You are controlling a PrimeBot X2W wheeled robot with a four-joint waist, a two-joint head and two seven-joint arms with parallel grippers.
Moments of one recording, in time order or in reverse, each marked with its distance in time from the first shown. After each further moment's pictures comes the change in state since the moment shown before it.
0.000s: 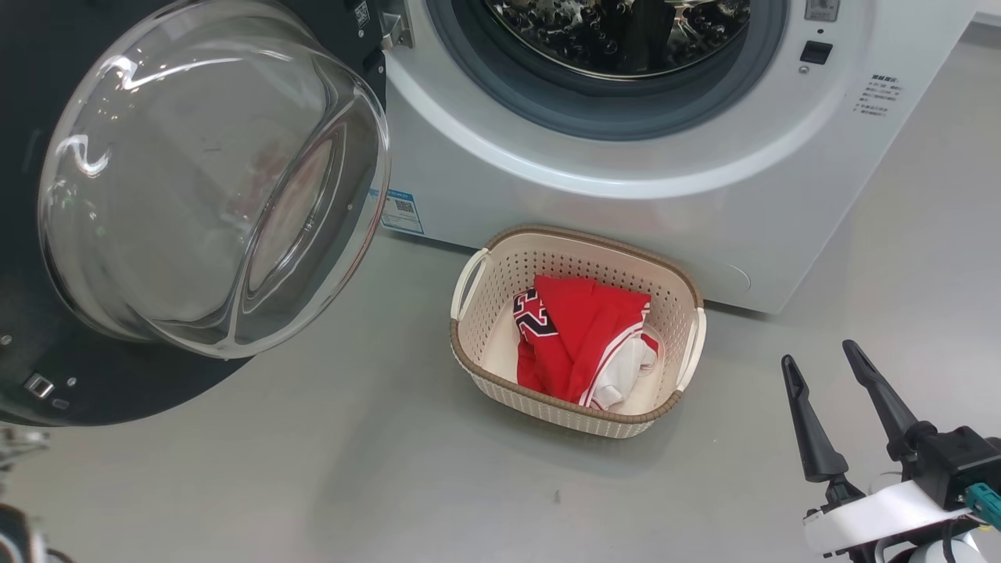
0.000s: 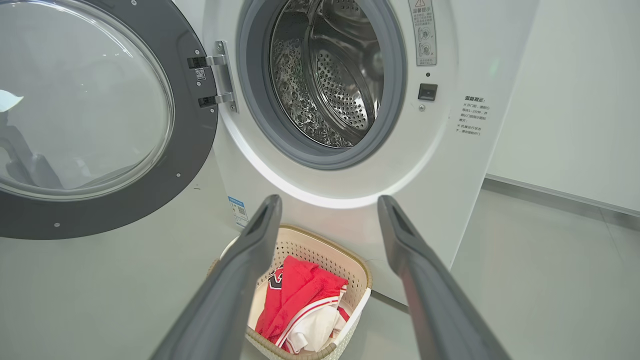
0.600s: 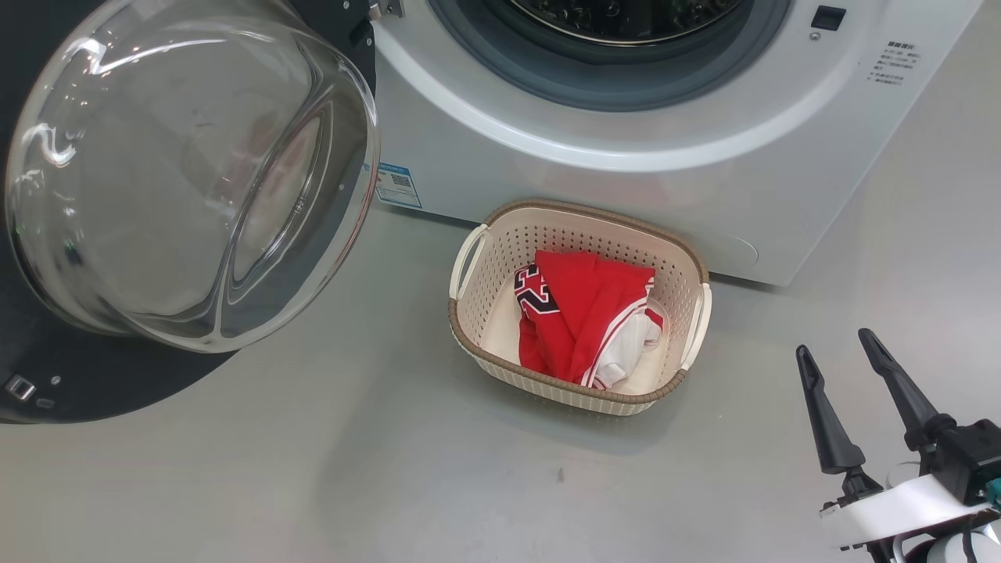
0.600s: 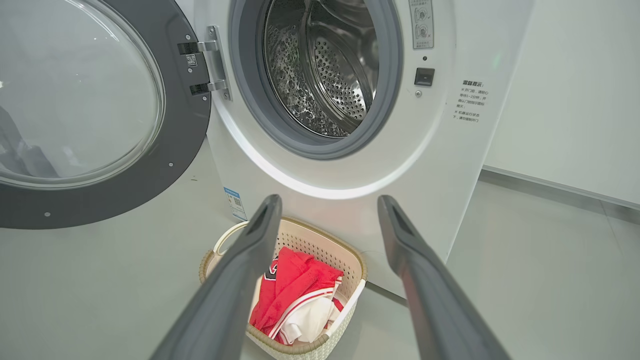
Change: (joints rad) left arm -0.131 0.162 0.246 0.380 -0.212 0.183 0.071; right arm -0.002 -0.035 -0.008 -0.027 0.006 0.007 0.000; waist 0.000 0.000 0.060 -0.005
